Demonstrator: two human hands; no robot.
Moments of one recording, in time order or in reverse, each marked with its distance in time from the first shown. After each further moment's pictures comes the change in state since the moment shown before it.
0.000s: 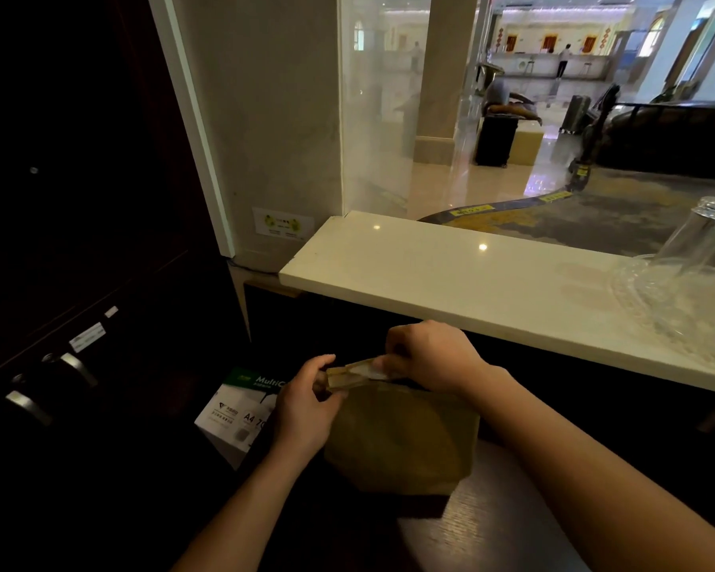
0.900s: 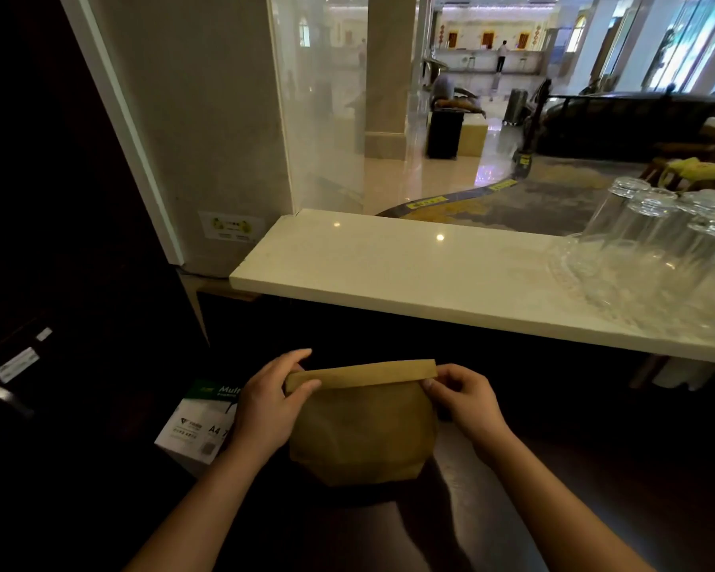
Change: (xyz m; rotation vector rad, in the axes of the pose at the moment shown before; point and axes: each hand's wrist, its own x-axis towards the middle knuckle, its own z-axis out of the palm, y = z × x) left_hand 0.010 0.008 -0.005 0.200 -0.077 0.272; right_hand -0.105 0.066 0.080 1.125 0.411 0.471
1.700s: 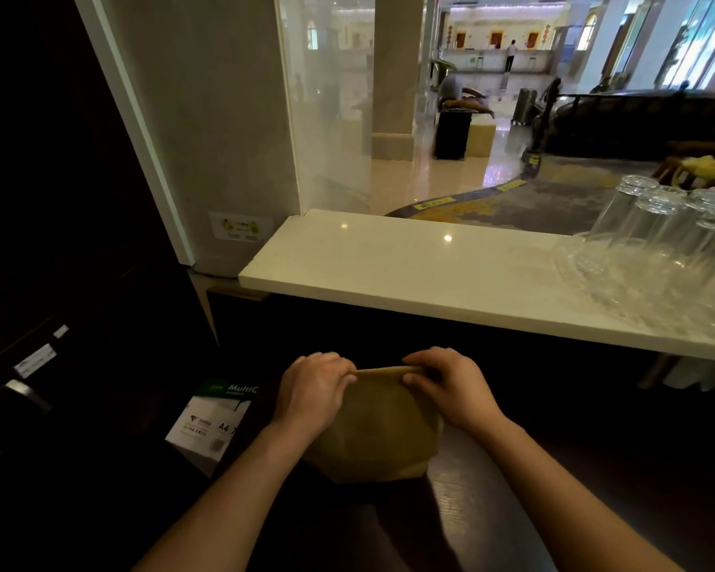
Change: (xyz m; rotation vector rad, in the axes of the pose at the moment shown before) left_hand 0.015 0.054 0.015 0.371 -0.183 0.205; right_hand 0.014 -0.027 0.012 -0.693 -0.061 -0.418
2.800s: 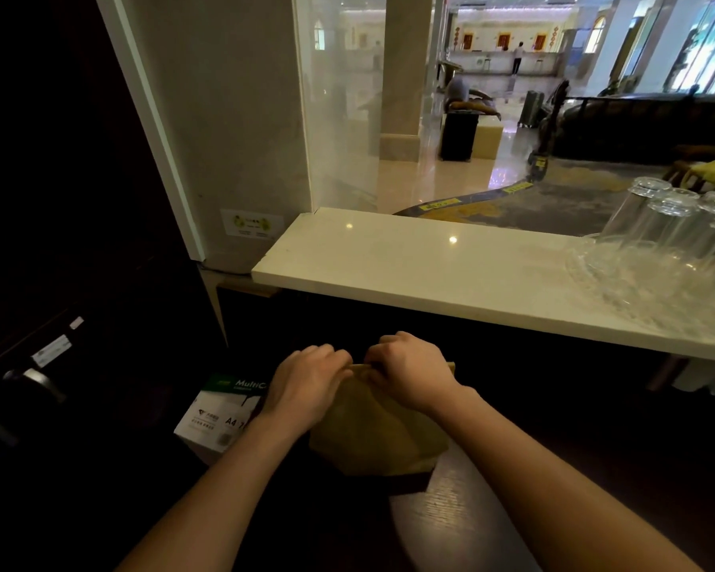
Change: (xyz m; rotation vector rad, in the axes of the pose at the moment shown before) left_hand -0.008 -0.025 -0.014 0.082 -0.028 0.087; right_hand 0.036 -0.070 0.024 -0.380 -0.190 -0.218
